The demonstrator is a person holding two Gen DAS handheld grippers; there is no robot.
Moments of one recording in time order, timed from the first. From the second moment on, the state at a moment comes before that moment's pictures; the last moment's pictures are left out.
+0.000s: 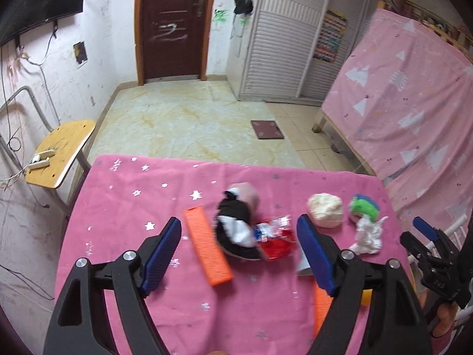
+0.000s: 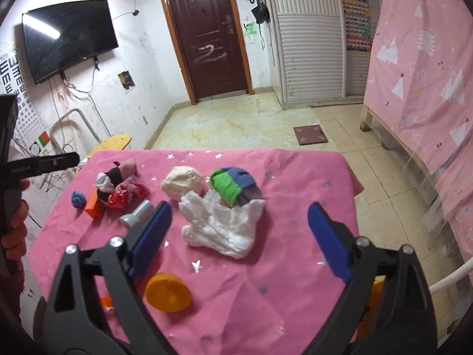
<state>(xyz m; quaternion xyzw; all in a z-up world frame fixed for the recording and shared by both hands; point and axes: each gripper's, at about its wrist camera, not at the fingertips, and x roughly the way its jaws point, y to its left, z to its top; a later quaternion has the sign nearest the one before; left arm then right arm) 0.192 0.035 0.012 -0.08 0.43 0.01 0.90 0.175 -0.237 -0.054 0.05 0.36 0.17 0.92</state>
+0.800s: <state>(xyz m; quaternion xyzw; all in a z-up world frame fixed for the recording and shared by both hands) 0.192 0.110 -0.052 -0.11 0.49 0.06 0.86 0.202 -0.198 -0.087 0.02 0.41 0.17 0.90</state>
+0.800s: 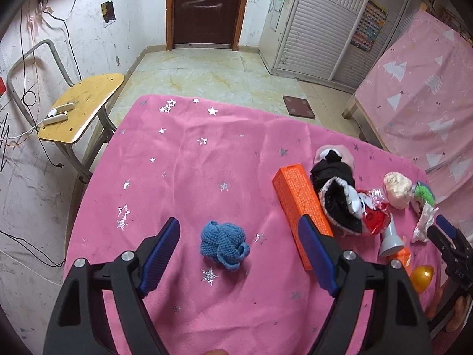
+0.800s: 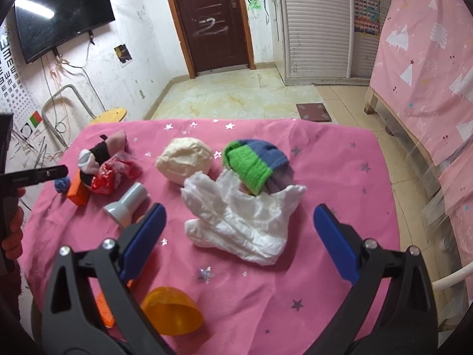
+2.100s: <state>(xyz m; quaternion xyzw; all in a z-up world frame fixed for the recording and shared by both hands) 0.148 0.065 0.015 -0.10 0.42 0.03 0.90 0.134 -0.213 -0.022 0.05 0.33 0.26 0.91</state>
